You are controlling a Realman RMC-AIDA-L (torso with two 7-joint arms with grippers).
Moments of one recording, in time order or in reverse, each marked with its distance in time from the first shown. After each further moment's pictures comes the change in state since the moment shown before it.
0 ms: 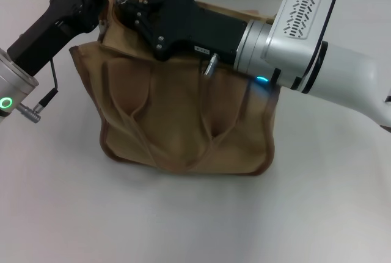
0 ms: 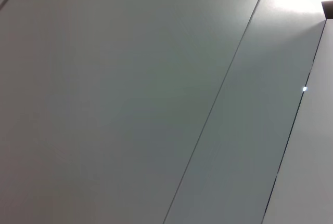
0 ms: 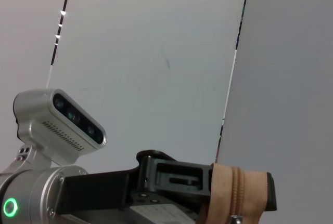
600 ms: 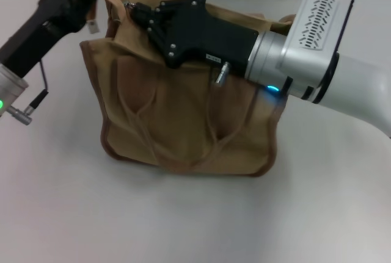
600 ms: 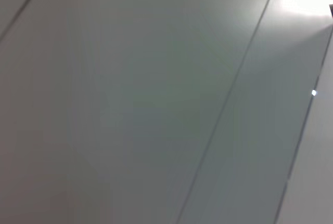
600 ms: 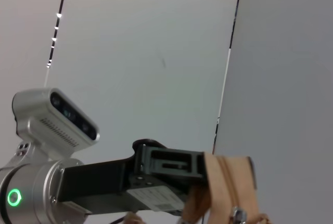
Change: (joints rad) left arm 0.022 0.006 -0.004 -0.001 -0.028 0.000 0.000; right arm -0.046 -0.004 -0.005 -0.002 -0.001 -0.028 -0.002
